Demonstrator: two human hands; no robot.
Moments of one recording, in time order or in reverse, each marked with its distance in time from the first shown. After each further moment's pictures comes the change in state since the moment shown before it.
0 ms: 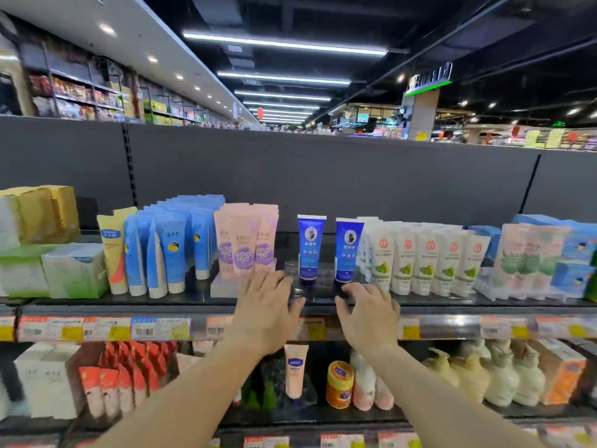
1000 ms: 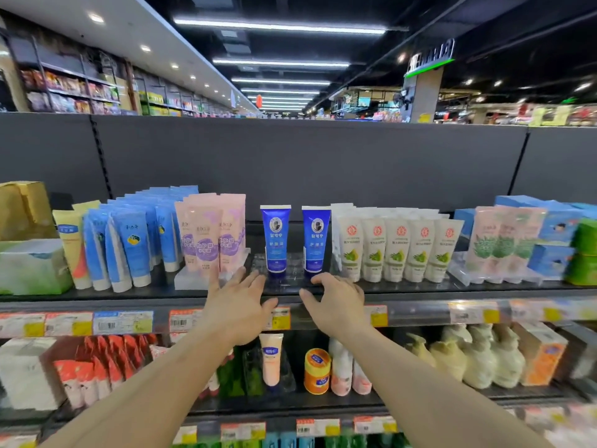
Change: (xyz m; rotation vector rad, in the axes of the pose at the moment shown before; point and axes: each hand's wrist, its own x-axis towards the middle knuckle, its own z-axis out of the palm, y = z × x) left_hand 0.010 0.023 0.008 0.219 -0.269 -0.094; right_hand 0.017 0.024 -0.007 0.196 -0.228 -0.089
